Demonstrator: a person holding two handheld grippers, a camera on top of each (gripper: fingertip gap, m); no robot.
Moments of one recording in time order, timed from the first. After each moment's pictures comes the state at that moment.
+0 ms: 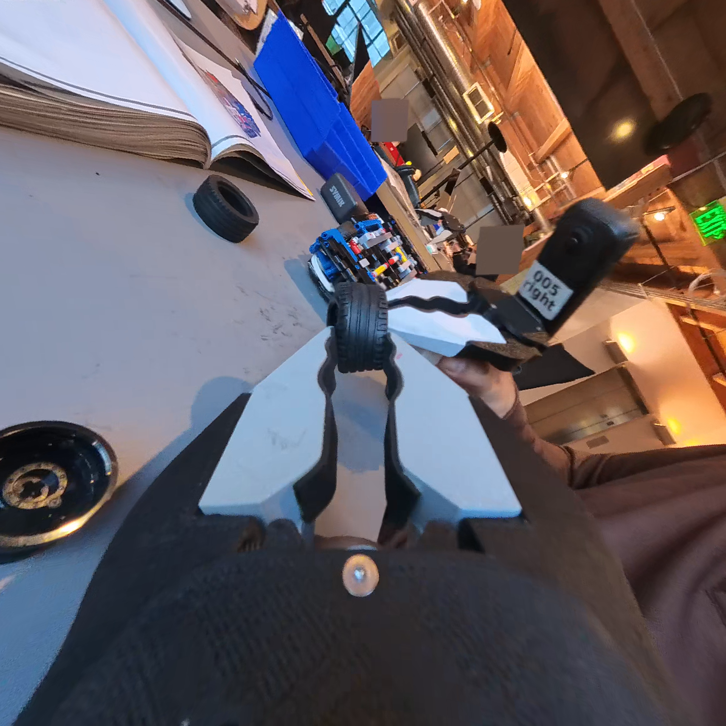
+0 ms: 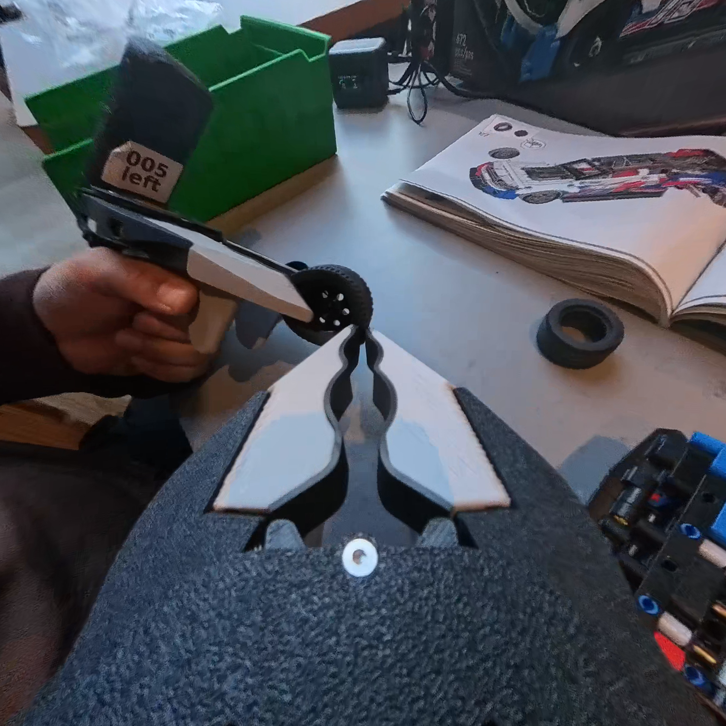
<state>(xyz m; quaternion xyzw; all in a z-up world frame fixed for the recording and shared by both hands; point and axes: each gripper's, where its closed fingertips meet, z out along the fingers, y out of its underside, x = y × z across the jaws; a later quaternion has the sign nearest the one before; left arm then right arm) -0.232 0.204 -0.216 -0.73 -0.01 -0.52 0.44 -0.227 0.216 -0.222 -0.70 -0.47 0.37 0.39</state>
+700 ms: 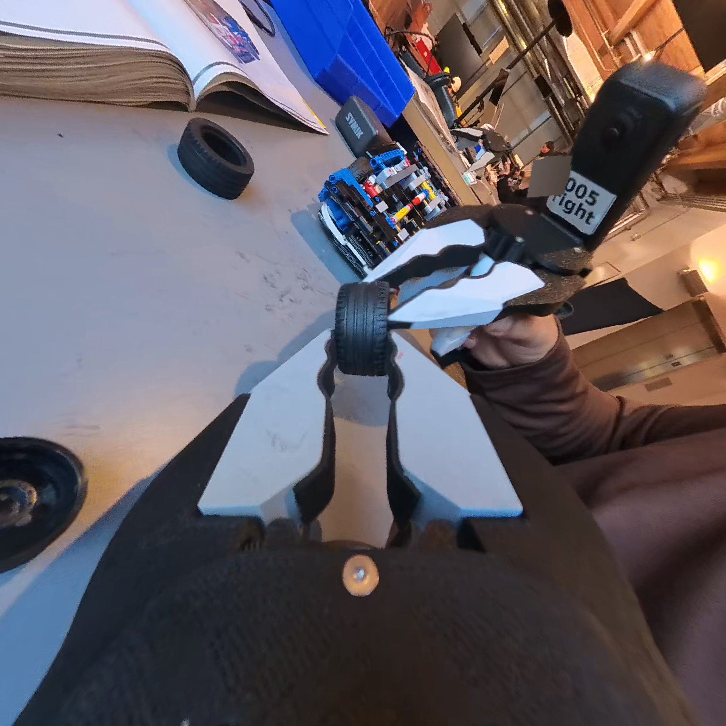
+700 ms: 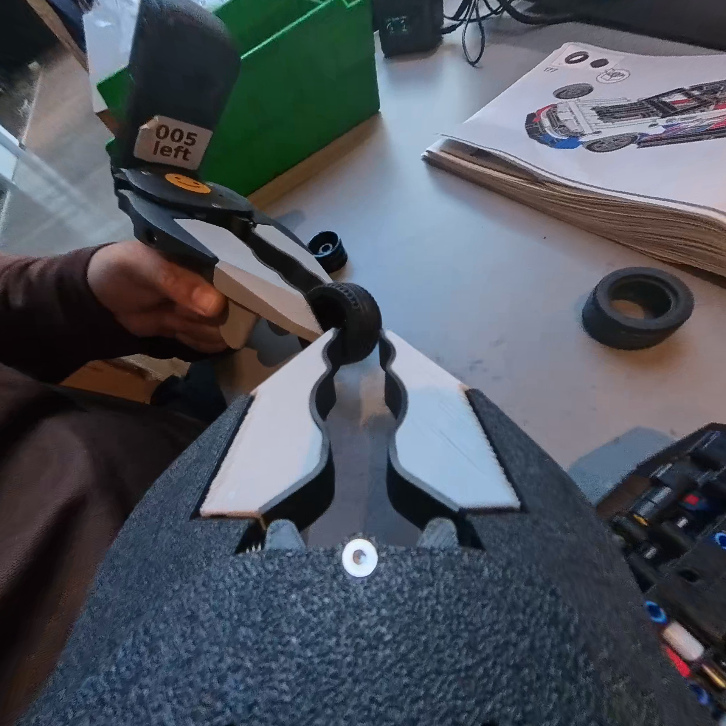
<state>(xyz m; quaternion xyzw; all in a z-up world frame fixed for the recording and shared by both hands) -0.216 0.197 -0.234 -0.79 0.05 -0.47 0.40 -0.217 0.206 -0.229 -0.70 -0.49 0.42 0.31</state>
